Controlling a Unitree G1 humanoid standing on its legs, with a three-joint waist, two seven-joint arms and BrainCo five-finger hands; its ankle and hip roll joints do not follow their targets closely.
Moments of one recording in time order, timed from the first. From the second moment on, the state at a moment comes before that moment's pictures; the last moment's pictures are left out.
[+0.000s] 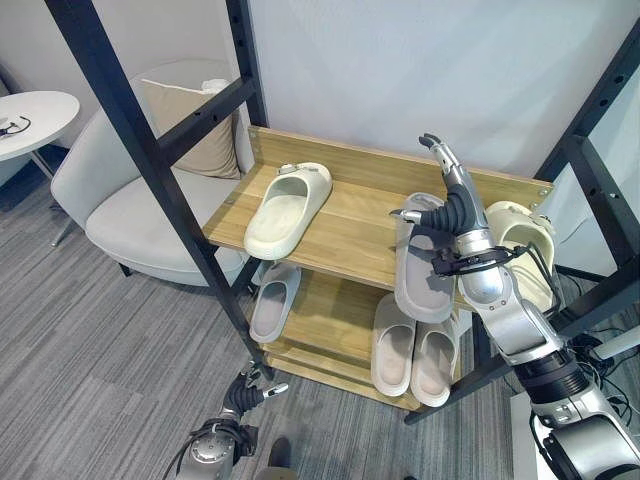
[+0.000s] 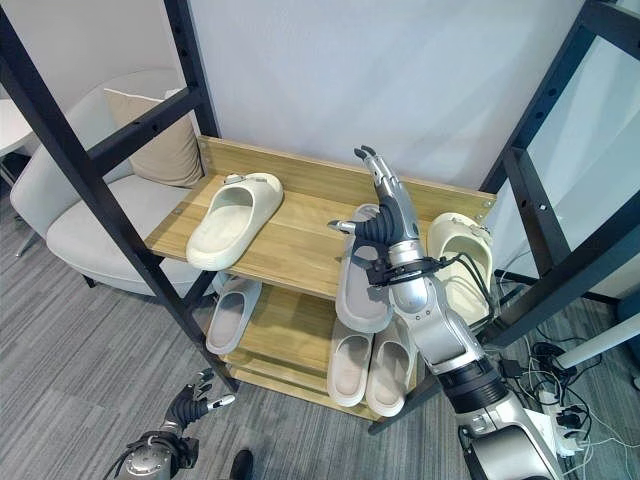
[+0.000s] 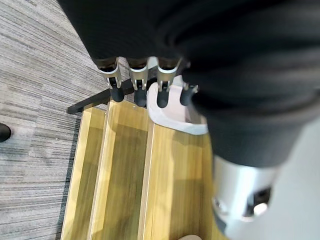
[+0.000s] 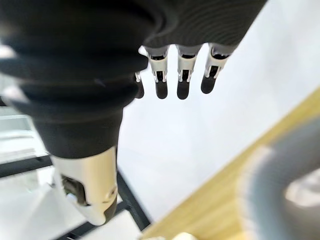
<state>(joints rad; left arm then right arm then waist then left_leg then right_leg) 0.12 0.32 -0.26 0.59 -0.26 -0.16 0.09 -0.48 -0.46 0.29 -0.06 -0.29 -0.04 -0.31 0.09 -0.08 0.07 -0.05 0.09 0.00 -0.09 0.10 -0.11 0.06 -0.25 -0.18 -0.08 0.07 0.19</state>
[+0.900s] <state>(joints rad) 0.15 0.32 -0.24 0.61 -0.26 -0.14 0.08 -0.38 -0.51 0.25 0.11 -0.33 -0.03 -0.30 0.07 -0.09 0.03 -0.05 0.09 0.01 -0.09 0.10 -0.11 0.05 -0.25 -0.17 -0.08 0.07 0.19</state>
